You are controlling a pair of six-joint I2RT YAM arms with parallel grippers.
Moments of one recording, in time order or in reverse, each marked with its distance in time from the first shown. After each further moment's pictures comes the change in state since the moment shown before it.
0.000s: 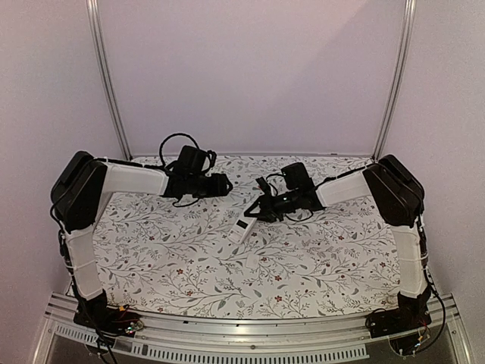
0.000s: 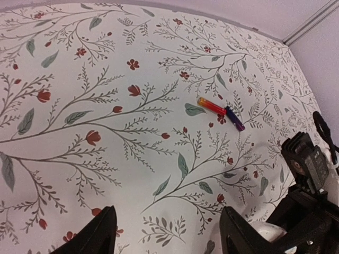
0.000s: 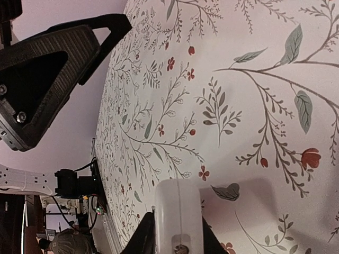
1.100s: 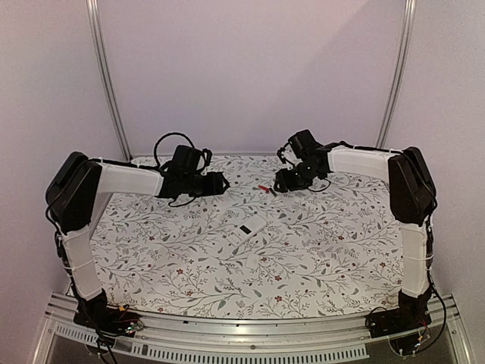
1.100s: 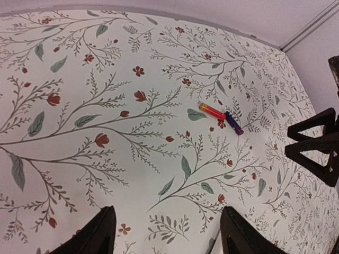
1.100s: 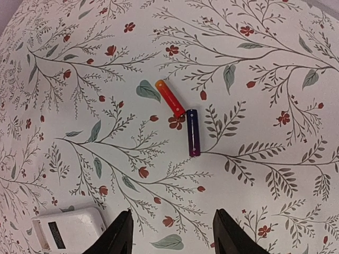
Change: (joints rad) left arm 0.023 -0.037 -0.048 0.037 0.014 0.001; right arm -0.075 -0.077 0.326 -0.678 0.673 -0.494
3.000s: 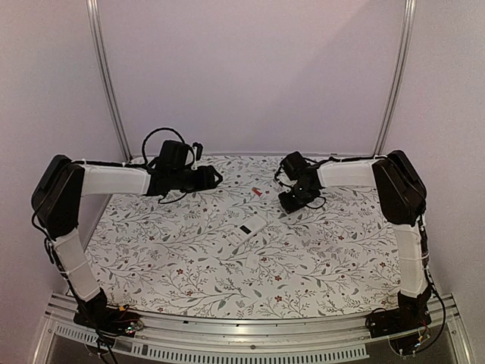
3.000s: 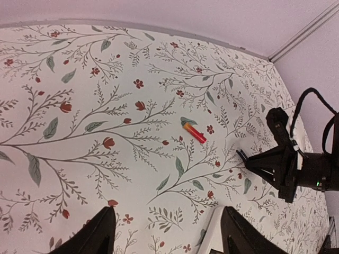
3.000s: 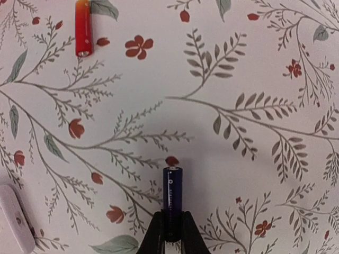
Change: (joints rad) left arm 0.039 -0.110 -0.065 0.004 0.047 -0.008; right arm 0.045 0.121 -0.027 -0.014 0.211 -0.146
